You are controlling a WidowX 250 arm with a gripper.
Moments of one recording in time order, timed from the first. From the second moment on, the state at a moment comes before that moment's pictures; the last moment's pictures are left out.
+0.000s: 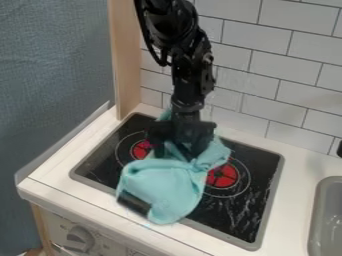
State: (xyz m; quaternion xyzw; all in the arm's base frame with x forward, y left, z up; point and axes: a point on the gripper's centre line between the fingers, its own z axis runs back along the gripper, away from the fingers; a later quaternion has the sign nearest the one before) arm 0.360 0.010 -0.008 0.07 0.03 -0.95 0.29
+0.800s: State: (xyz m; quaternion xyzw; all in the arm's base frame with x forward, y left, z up) arm 0.374 0.018 0.018 0.09 0.02 -0.95 0.29
